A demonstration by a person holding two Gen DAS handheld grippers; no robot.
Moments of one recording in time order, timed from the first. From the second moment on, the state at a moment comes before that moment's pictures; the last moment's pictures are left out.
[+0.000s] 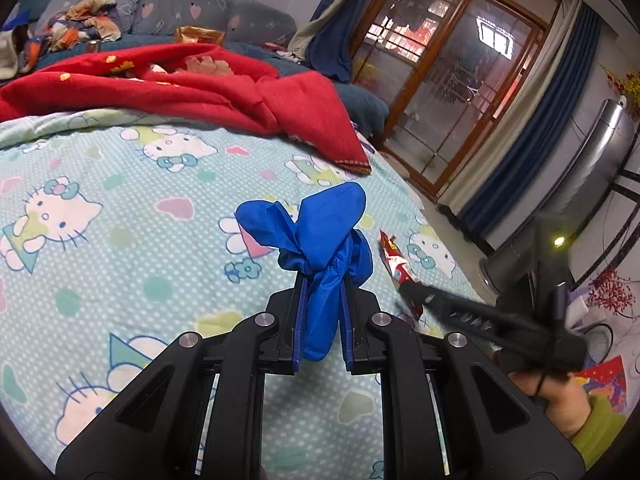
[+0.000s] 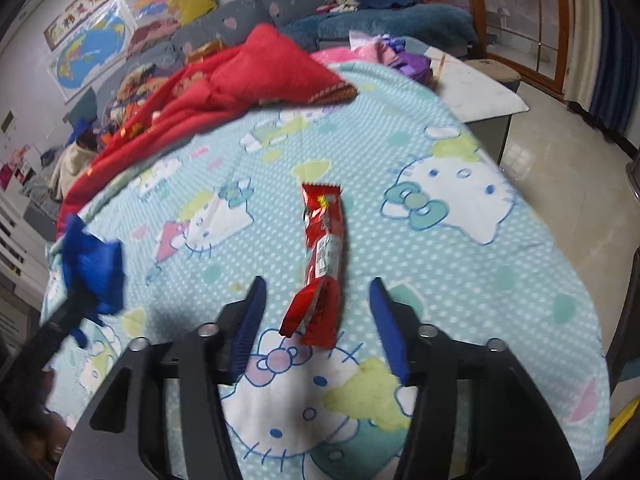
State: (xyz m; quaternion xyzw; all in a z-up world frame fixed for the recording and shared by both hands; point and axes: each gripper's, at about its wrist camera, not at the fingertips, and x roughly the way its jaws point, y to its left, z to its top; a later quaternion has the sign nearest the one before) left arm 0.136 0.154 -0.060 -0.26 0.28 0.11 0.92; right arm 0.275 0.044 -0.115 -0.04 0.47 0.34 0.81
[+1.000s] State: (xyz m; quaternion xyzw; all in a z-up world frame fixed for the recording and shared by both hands) left arm 0.146 0.054 -0.028 -0.18 0.27 -0.01 0.95; right arm 0.183 -0.126 -0.064 0.00 0.37 0.26 0.89
